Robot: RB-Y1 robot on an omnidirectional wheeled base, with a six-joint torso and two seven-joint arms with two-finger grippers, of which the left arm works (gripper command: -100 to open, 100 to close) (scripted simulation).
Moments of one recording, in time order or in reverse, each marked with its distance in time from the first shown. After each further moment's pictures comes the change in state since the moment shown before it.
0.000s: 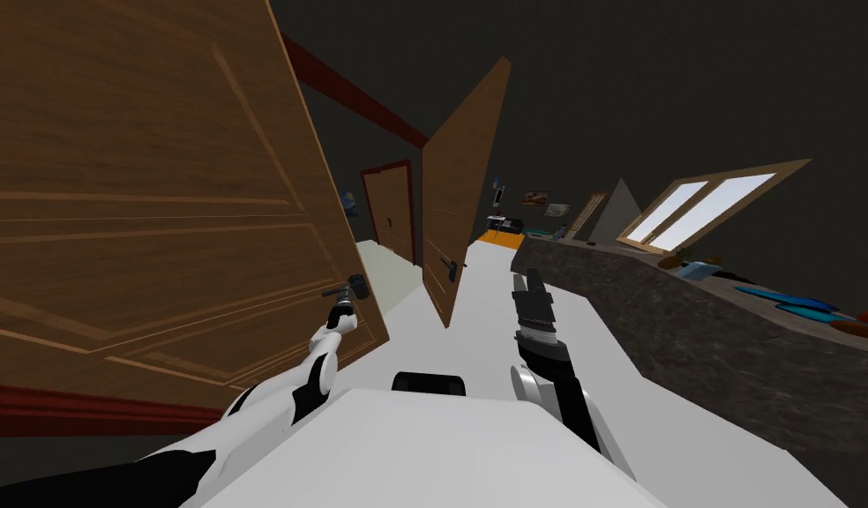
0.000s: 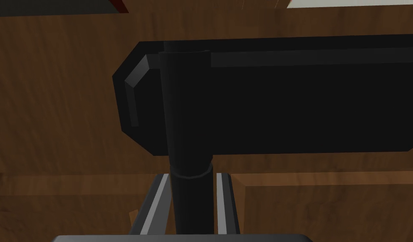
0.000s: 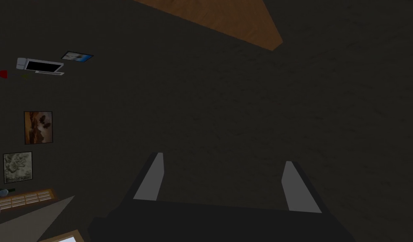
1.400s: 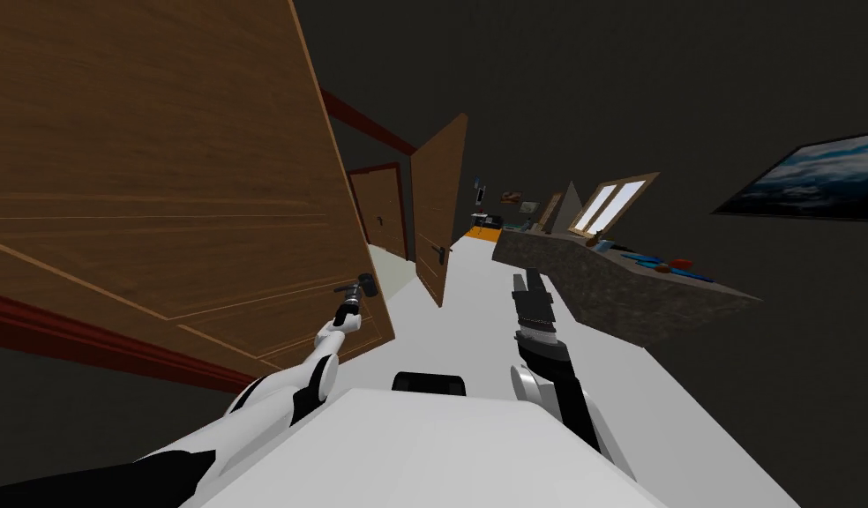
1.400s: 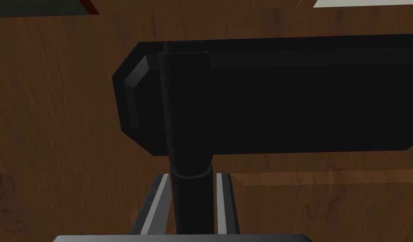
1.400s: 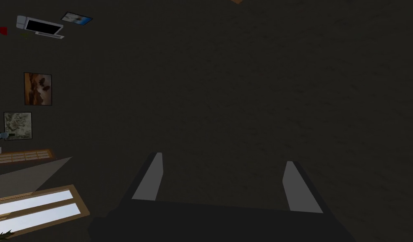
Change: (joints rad) arm 0.002 0.011 -0.138 0.000 -0.028 -0.001 0.099
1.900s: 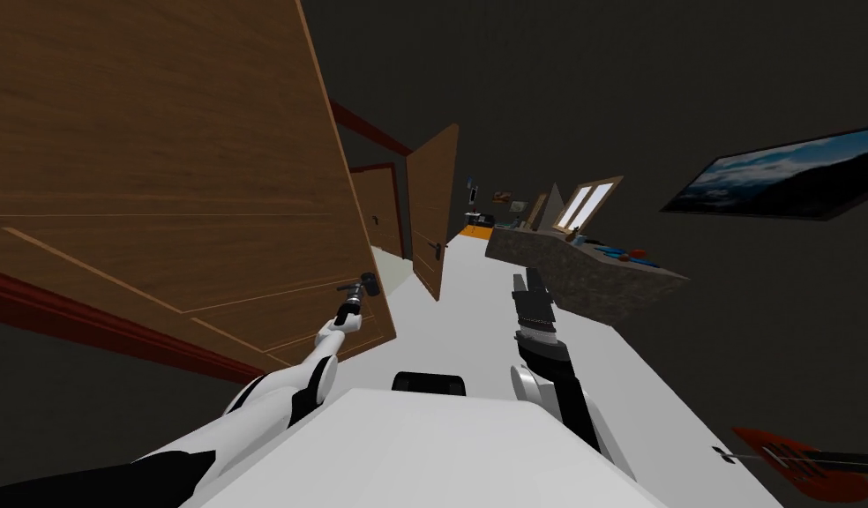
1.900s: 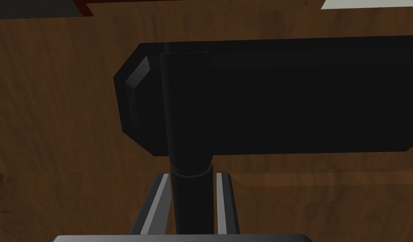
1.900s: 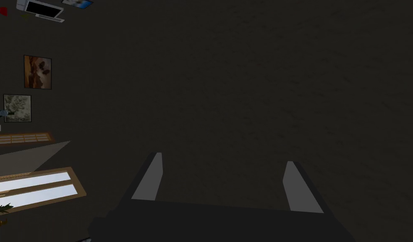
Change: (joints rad) arm 0.004 0.012 -0.052 -0.005 -0.012 -0.008 0.045
